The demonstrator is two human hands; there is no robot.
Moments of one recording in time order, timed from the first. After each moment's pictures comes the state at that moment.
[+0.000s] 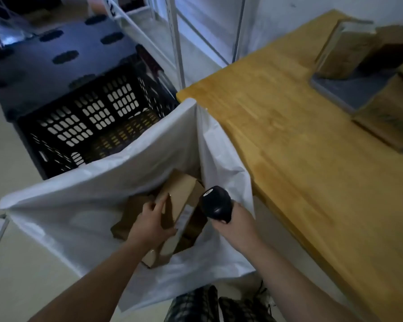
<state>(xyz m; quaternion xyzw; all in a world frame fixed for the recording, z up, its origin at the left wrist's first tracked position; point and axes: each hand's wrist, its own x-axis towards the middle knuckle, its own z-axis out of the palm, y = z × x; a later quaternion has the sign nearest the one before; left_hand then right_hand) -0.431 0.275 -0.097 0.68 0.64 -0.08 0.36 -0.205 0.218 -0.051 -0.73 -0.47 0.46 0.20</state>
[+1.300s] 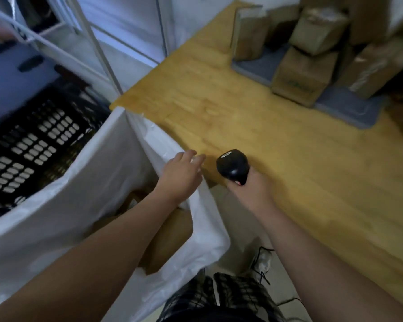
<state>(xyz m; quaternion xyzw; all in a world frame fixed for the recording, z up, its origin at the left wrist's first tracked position) -0.247 0.306 -0.005 0.94 0.33 -0.01 0.12 -0.108 0.182 -0.002 -0.85 -0.33 0.29 0.30</state>
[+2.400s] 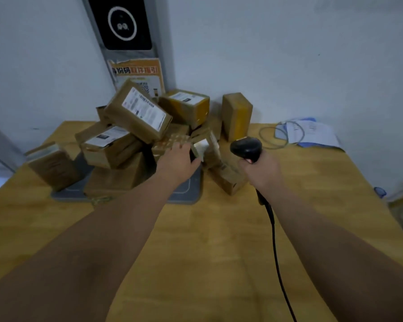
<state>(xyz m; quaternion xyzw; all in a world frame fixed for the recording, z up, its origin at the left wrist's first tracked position) 0.278 0.208 0.127 0.98 0.17 0.01 0.12 0.329 0.003 0.136 -0.89 -0.09 0.04 0.44</state>
